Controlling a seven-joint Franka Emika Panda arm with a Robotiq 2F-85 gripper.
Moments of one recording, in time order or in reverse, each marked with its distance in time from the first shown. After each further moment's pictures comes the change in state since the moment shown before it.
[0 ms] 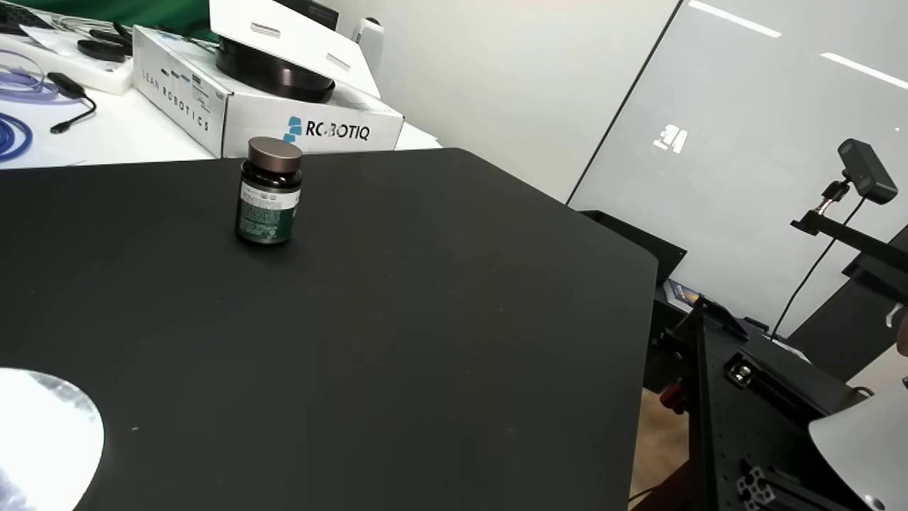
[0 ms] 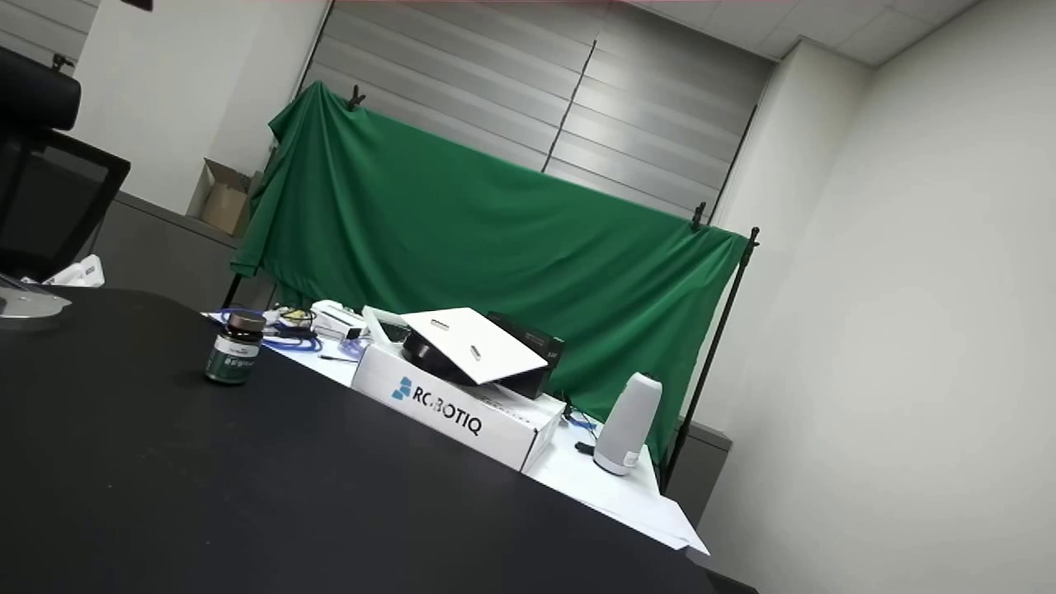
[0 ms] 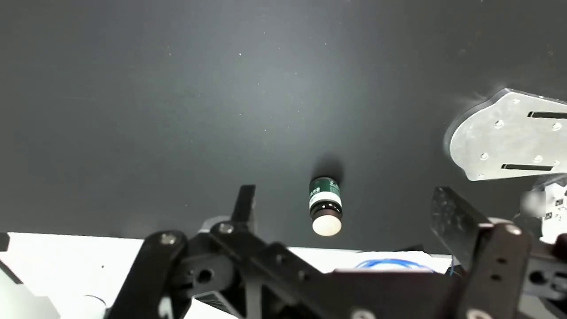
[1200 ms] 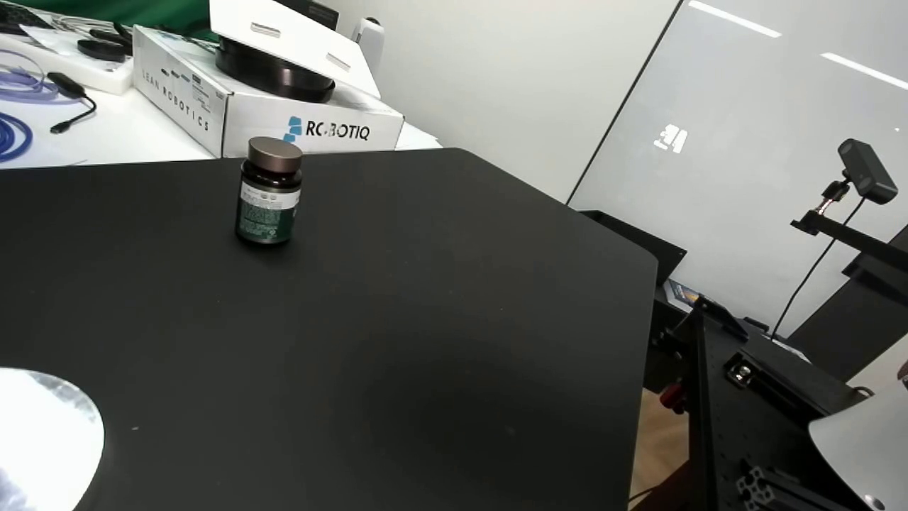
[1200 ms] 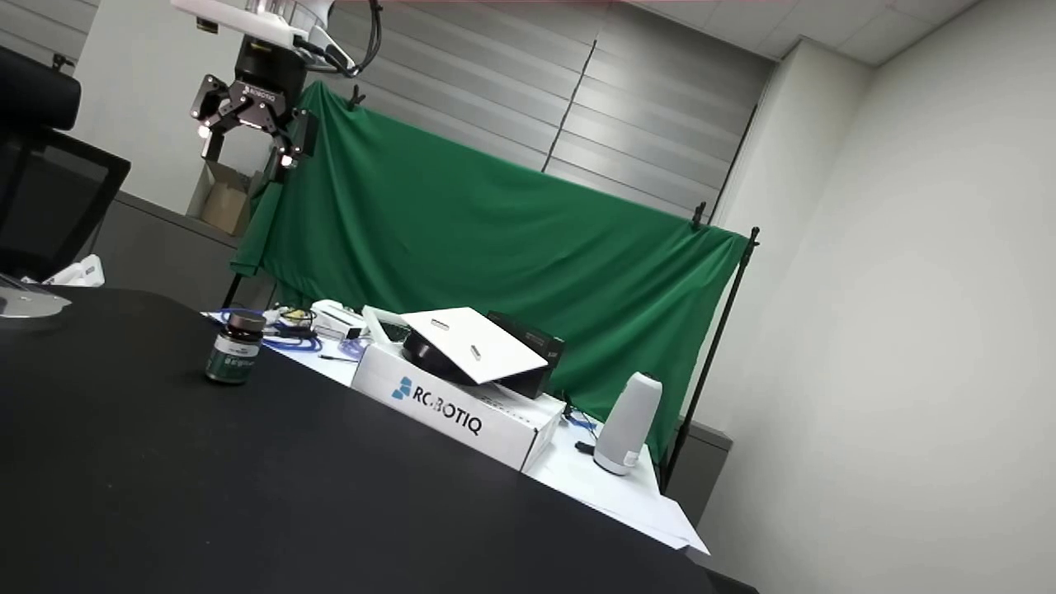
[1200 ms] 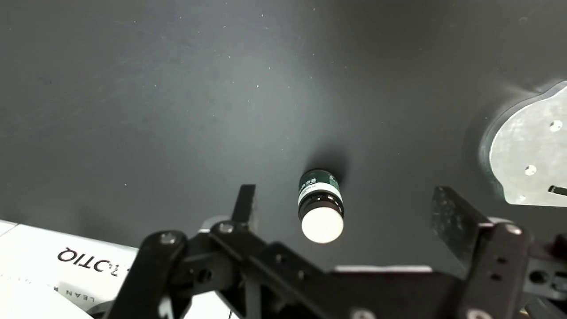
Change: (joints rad) arm -0.074 0.804 -0.032 0.560 -0.179 0.014 -0.168
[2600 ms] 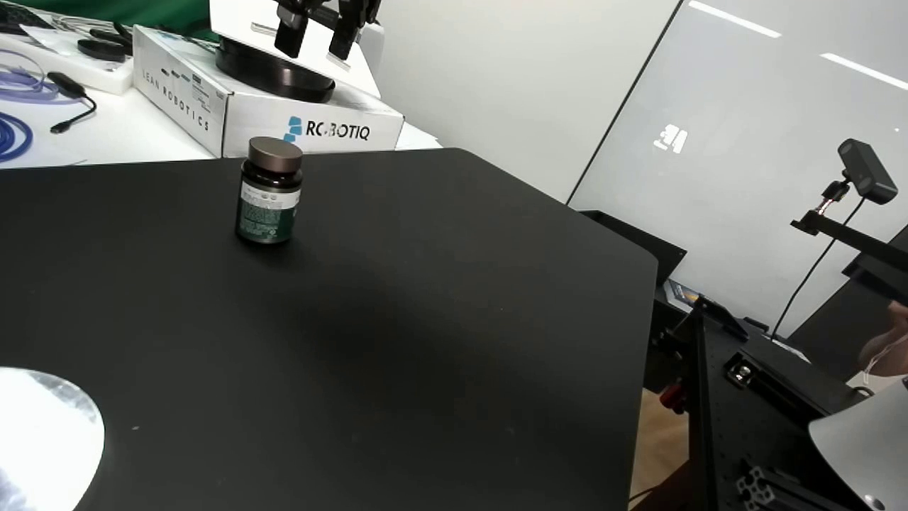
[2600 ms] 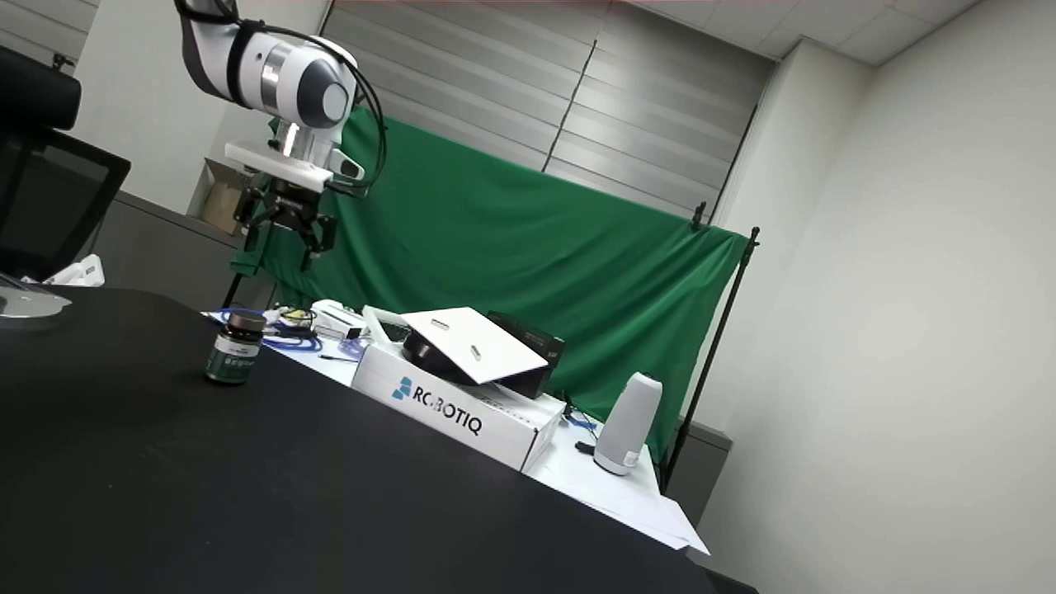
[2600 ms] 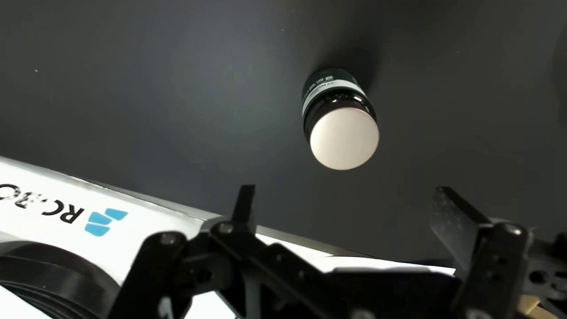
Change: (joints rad) arm 0.128 0.487 -0.141 0.364 -0.045 0.239 -0.093
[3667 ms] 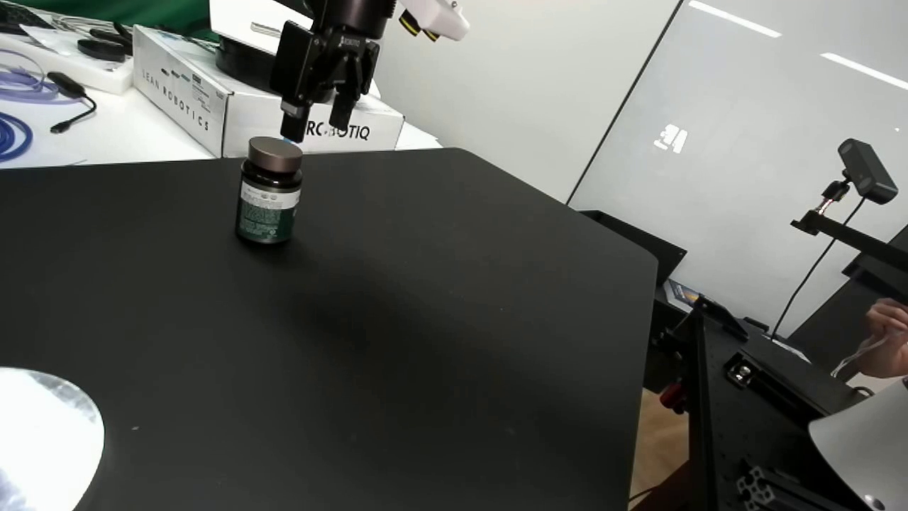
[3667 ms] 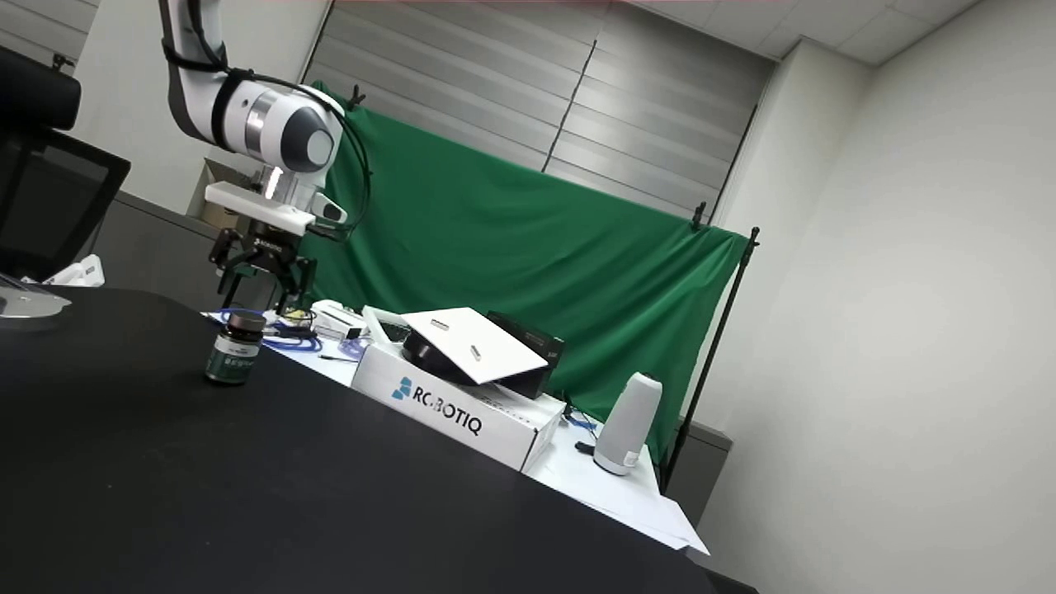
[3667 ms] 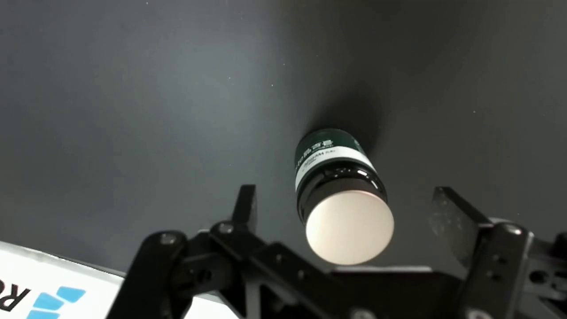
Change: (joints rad) arm 0.009 0.107 -0.011 0.004 0.011 0.001 -0.020
